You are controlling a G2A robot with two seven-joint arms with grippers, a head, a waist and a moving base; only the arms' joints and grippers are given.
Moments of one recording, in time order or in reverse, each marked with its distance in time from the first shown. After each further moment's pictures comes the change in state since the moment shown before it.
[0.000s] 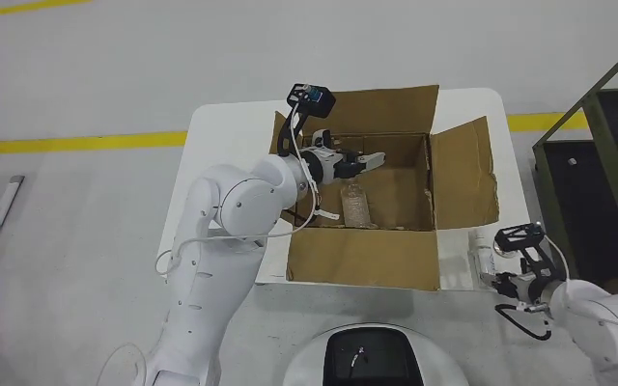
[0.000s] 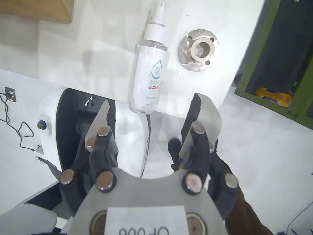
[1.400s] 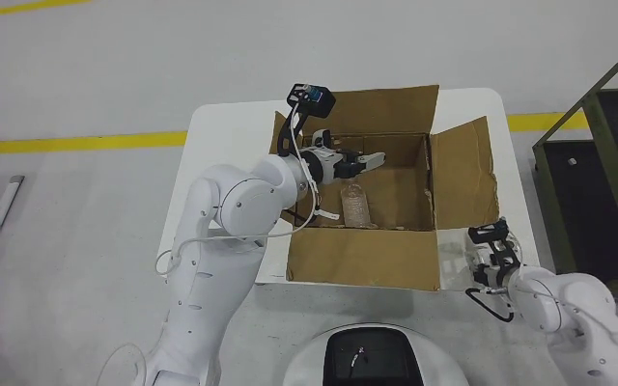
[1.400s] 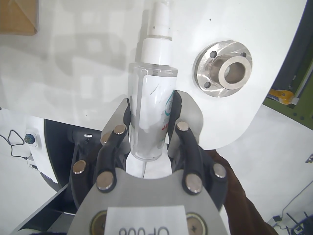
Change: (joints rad) left arm 0.000 0.000 0.000 0.000 0.000 0.000 0.000; right arm 0.161 -0.014 -0.190 0.194 -0.132 0.104 -0.023
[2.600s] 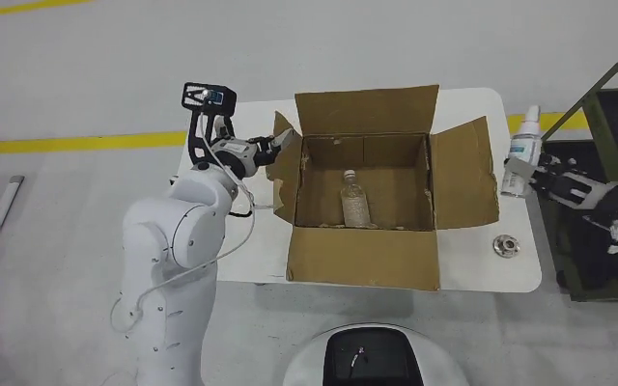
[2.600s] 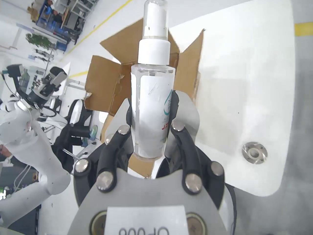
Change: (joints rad) left arm 0.172 0.068 -0.232 -0.206 0.414 -0.033 0.083; right arm 0.203 0.040 0.379 -0.314 0.817 0.161 -0.055
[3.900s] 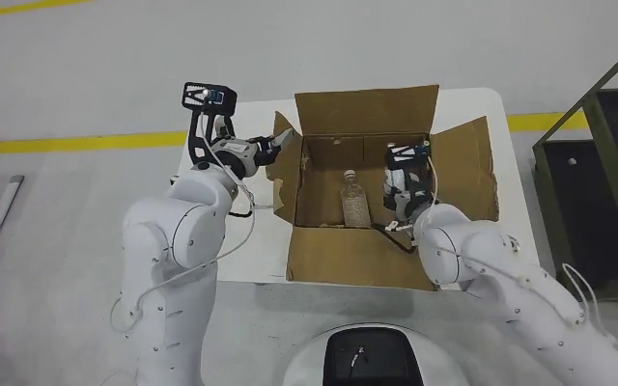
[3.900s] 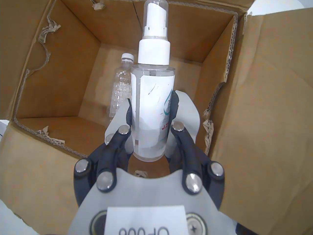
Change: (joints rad) left arm 0.000 0.000 0.000 0.000 0.000 0.000 0.000; right arm 0.402 -0.087 -0.942 0.364 -0.757 0.304 -0.152
